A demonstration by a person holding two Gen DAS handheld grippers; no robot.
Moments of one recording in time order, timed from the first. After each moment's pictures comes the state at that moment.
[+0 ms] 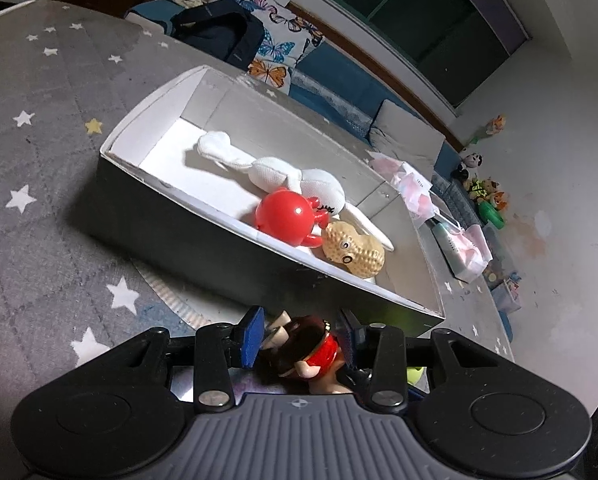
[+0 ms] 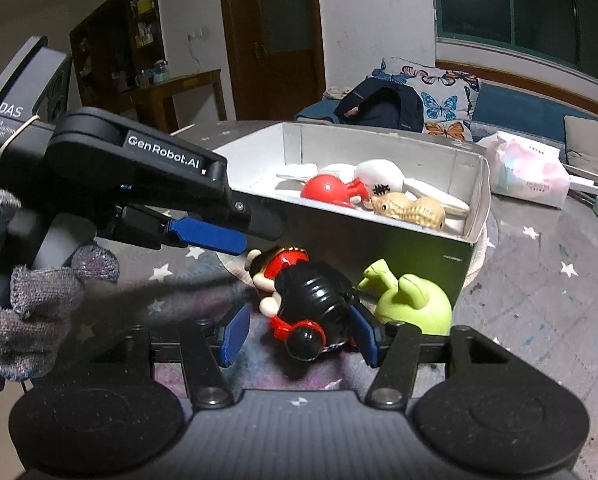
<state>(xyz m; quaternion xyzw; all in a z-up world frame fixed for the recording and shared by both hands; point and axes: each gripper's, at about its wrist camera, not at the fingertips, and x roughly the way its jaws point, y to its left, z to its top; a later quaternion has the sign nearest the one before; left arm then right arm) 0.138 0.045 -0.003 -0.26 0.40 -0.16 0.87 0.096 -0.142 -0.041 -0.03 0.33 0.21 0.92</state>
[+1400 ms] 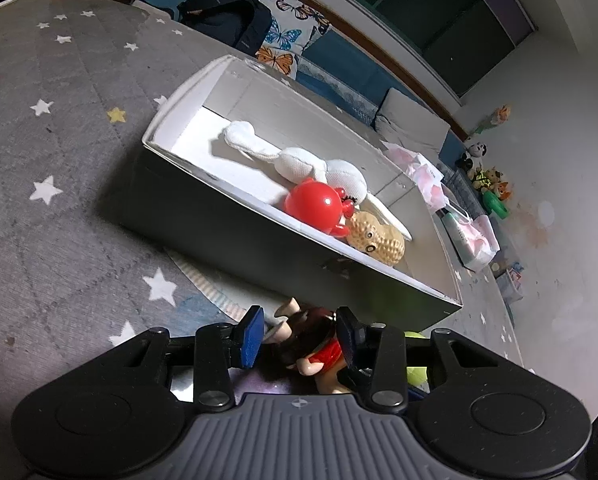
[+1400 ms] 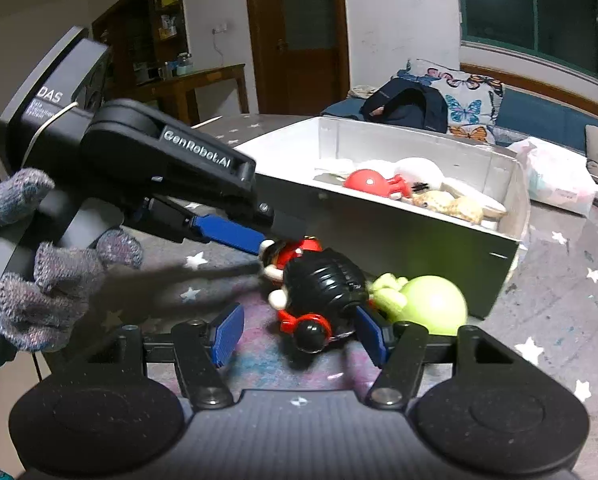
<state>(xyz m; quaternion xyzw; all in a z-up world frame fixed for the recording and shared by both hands) 0.132 0.073 -0.006 -0.25 0.42 -0.16 0.86 0.084 -0.123 -0.043 -0.04 0.32 0.25 0.91</state>
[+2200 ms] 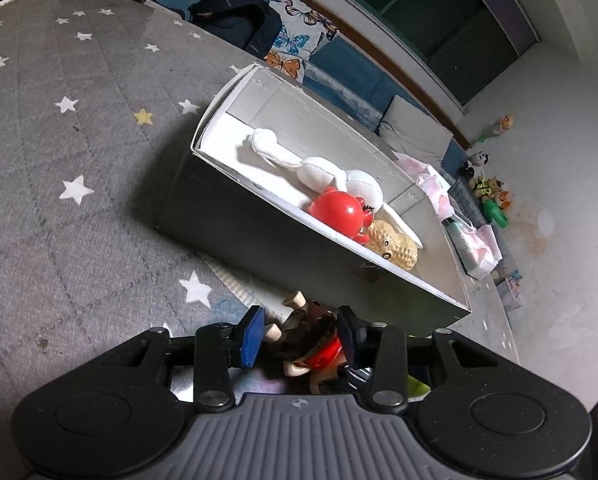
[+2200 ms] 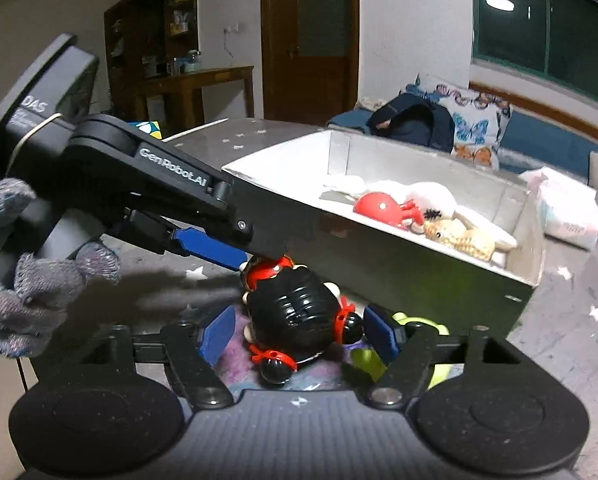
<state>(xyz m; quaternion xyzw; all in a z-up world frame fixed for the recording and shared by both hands) 0.127 0.094 -0.010 -0.27 0.42 -0.15 0.86 0.097 -0.106 -0.039 -0.07 0.31 0.25 0.91</state>
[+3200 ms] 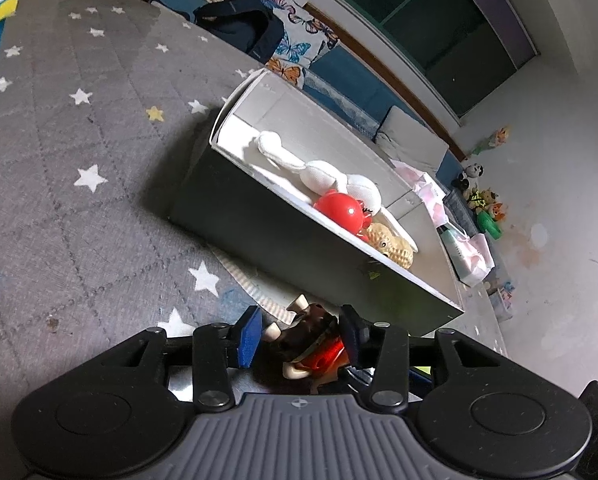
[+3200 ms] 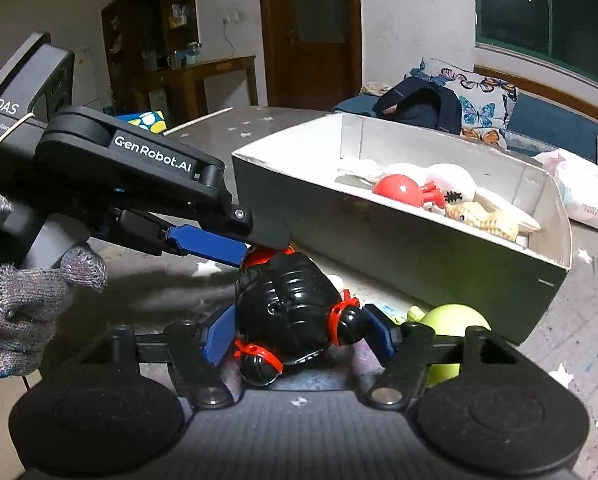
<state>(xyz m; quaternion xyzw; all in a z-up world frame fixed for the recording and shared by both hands) 0.111 0.104 -0.010 -0.29 0.40 -0.16 0.86 0.098 -0.093 -0.043 -0.06 0.33 0.26 0.91</state>
